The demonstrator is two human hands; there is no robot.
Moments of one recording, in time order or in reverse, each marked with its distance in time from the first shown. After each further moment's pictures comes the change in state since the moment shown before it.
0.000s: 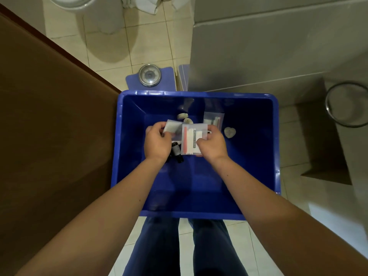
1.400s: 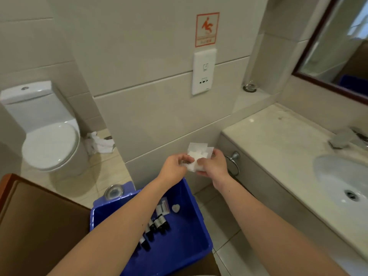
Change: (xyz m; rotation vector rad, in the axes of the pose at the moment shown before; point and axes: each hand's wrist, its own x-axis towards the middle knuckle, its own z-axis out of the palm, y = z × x) left_hand -0.207 0.297 -0.008 0.051 -0.573 0.649; right_hand -0.209 -0.123 -0.249 0.583 0.377 -0.288
